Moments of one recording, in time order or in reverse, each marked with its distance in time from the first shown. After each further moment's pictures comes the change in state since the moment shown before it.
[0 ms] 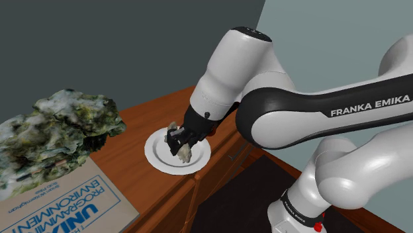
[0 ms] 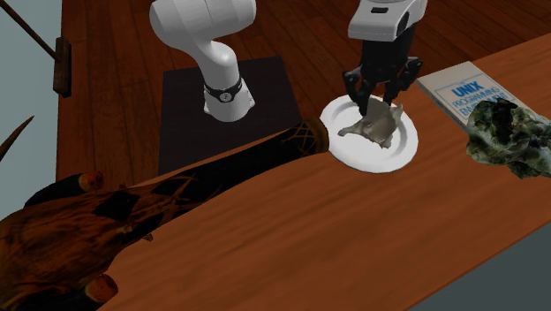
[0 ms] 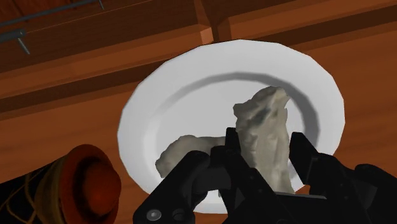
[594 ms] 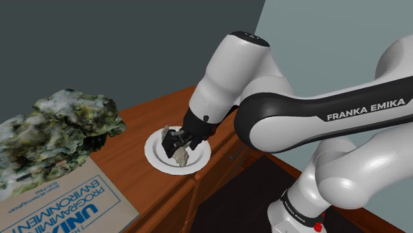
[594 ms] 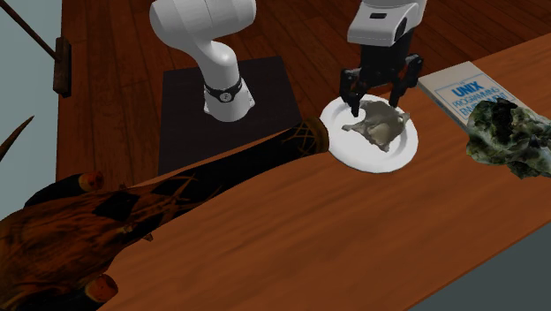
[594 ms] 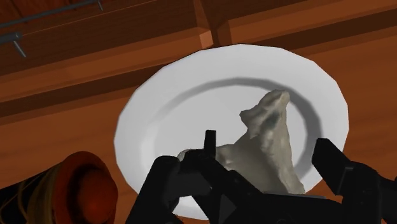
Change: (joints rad) arm -0.001 0.012 0.010 -0.010 0.000 0.020 0.006
